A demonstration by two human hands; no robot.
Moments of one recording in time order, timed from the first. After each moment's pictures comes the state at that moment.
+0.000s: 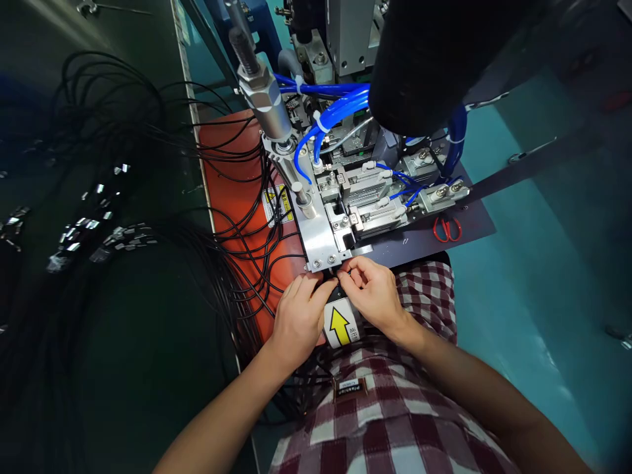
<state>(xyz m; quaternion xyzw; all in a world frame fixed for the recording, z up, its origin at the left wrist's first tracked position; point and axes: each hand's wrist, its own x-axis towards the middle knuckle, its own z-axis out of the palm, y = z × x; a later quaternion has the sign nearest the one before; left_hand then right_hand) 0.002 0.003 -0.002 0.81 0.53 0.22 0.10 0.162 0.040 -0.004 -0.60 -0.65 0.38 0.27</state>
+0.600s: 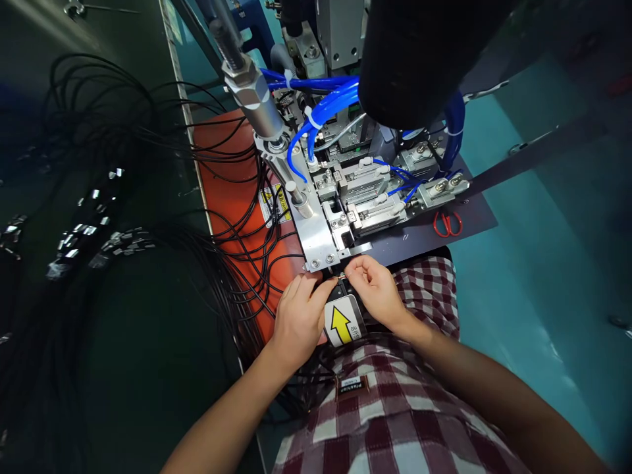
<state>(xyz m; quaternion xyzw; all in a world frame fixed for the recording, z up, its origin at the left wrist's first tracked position) 0.001 0.002 -0.002 0.81 0.53 0.22 0.12 0.168 0.034 -0.018 -0.56 -0.49 0.57 0.34</state>
